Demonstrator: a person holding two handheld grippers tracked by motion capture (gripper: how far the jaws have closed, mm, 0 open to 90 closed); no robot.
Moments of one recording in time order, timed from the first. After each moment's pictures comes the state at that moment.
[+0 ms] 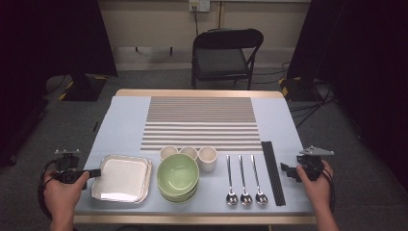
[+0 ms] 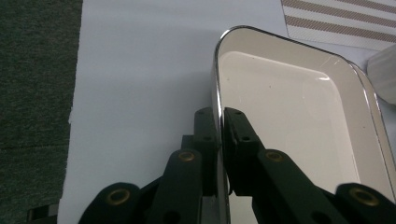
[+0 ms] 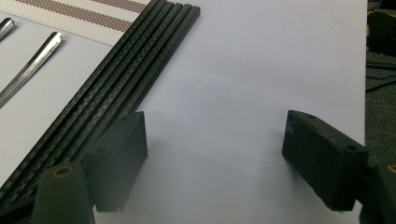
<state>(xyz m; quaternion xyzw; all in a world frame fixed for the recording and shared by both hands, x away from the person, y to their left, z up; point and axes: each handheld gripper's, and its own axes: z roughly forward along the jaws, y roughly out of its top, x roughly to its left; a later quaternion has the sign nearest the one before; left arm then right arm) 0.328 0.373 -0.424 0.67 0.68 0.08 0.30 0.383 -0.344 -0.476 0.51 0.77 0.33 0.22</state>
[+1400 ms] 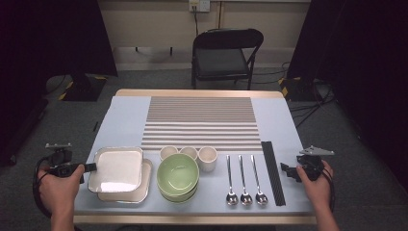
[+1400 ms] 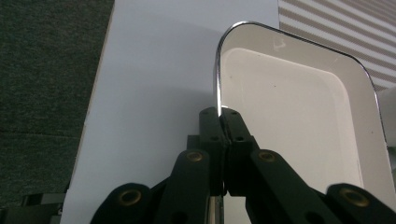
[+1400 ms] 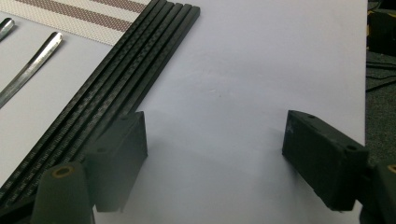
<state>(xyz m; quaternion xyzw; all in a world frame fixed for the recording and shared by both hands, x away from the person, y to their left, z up) 0.331 0.376 -0.398 0.60 0.73 0.09 0.32 0.383 -0.344 -0.476 0.51 0.77 0.33 0.22</state>
